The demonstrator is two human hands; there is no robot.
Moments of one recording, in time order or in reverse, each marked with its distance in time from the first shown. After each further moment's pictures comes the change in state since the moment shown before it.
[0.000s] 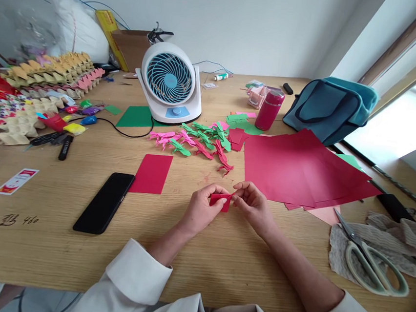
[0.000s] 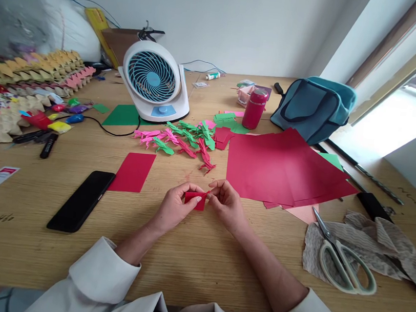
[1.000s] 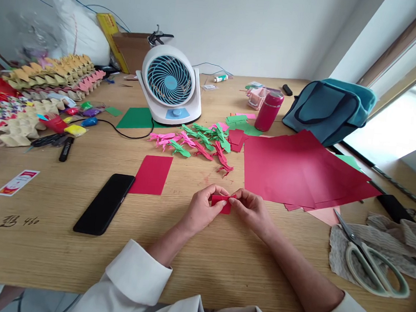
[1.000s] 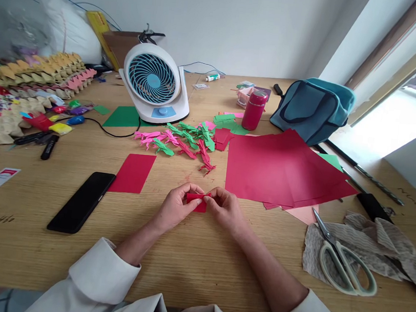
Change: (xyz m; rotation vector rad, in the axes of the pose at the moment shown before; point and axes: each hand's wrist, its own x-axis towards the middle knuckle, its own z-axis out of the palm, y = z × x) left_hand 0.002 -0.005 0.001 -0.047 -0.028 -0.033; right_hand -0.005 0.000 -0.003 -0.185 -0.050 0.120
